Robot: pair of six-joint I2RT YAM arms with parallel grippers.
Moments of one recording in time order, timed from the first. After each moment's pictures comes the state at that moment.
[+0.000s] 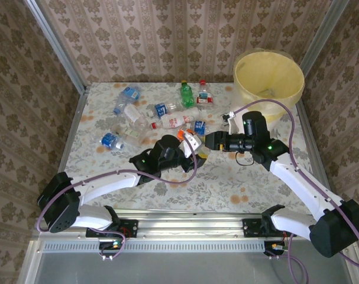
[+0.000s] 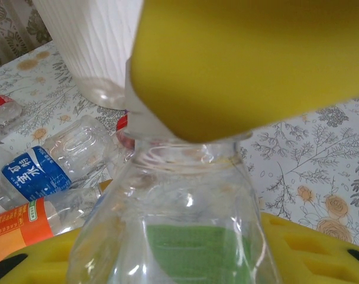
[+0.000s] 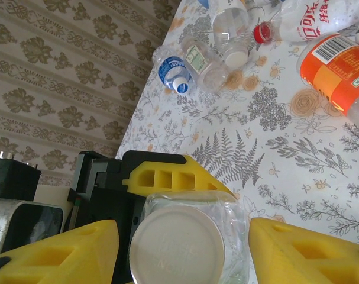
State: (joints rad) left arm -1.01 1.33 0.82 0.10 0.11 0.02; right arm 0.39 1.12 0.89 -0.32 -0.67 0.58
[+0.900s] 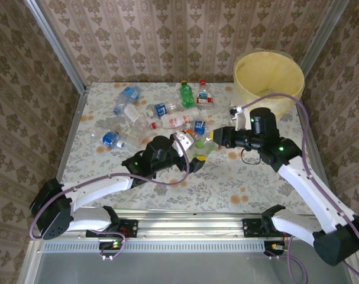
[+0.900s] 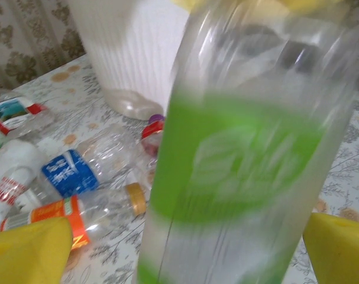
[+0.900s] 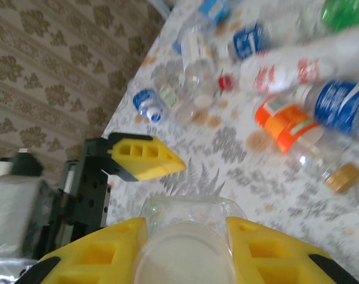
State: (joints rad) left arm -0.97 1.23 0.75 0.13 0.07 0.01; right arm 0.40 1.02 1.03 -0.50 -0.44 0.44
